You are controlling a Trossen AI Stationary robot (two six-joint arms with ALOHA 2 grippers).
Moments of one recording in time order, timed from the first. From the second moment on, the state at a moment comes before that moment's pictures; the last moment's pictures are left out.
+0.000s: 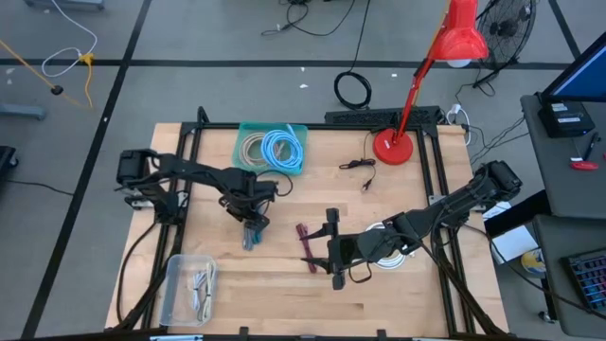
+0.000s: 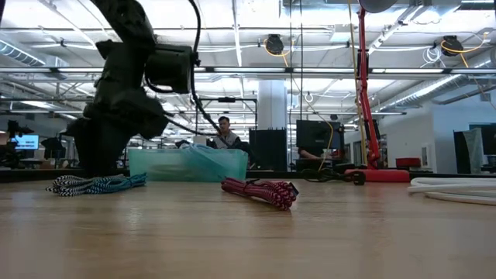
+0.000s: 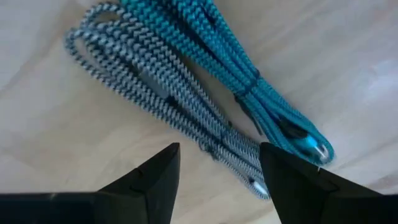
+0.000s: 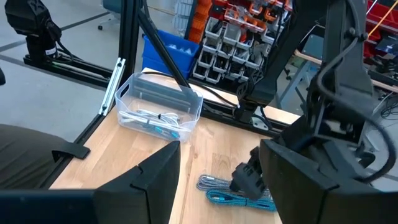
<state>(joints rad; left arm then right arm) 0.11 1.64 0.90 -0.87 0.31 -0.80 0.47 1.56 1.25 0.05 0.42 -0.14</state>
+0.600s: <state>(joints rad) 0.11 1.69 0.90 -0.90 0.28 -0.76 0.47 1.56 1.25 0.05 0.42 -0.14</state>
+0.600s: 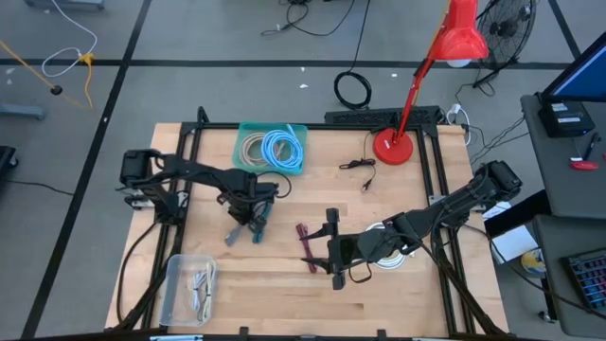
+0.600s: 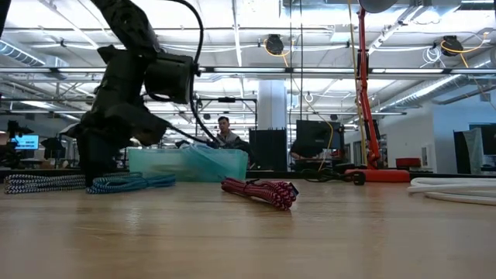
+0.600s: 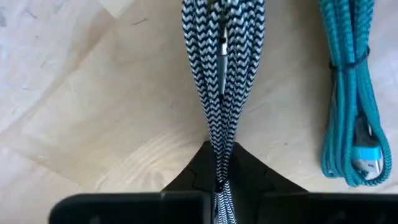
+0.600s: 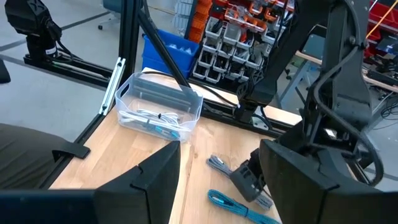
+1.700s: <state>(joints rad) -0.74 1.02 0.90 -0.99 0.10 -2.04 0.43 1.56 1.25 0.04 0.42 -0.17</state>
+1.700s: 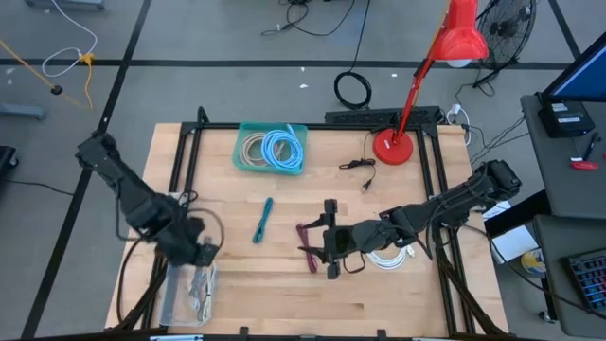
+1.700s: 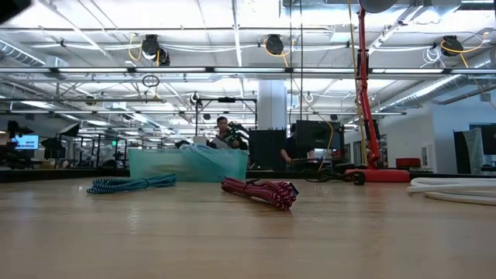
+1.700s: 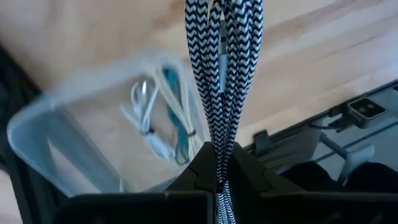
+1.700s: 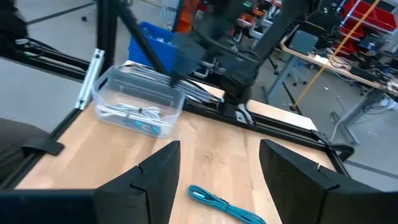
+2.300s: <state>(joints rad) -1.04 1.23 0.90 -0.93 0.14 -2.41 0.37 1.56 1.25 0.05 0.42 -0.21</state>
